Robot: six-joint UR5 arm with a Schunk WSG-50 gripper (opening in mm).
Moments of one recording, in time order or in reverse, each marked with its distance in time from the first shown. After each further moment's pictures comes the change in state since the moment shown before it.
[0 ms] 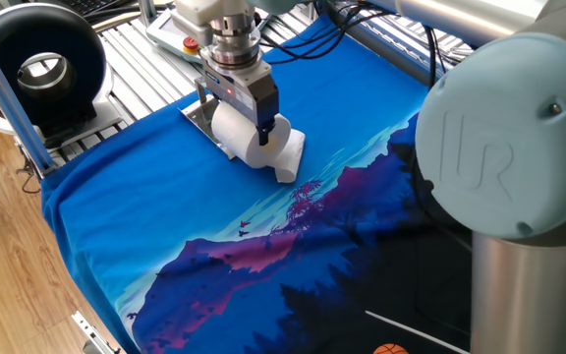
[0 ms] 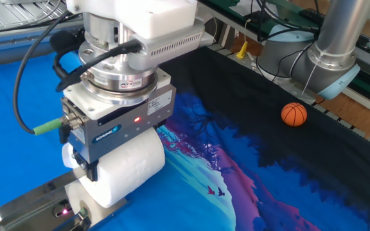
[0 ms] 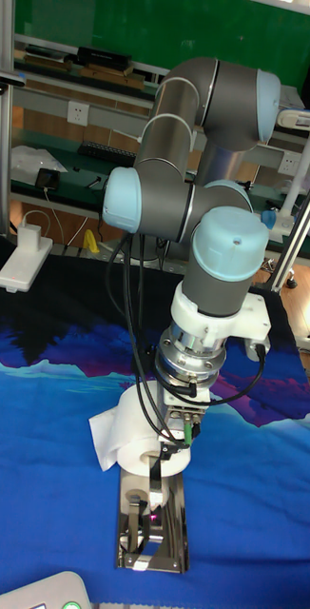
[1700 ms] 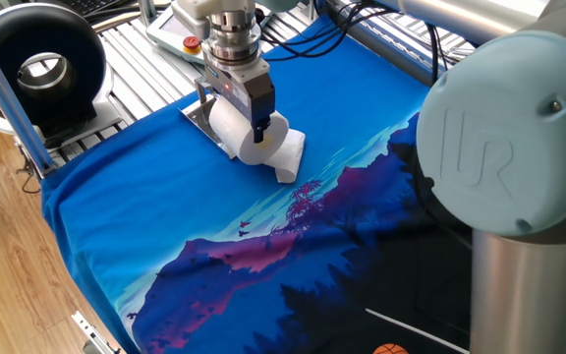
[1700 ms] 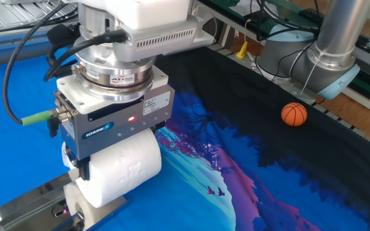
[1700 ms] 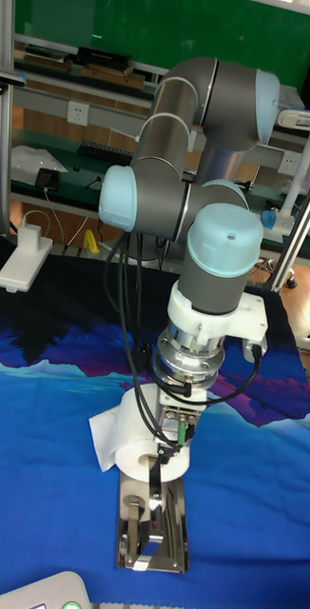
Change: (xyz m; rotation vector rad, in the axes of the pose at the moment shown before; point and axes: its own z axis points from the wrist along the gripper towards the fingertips) arm 0.000 -0.010 -0.003 0.023 -0.018 0.071
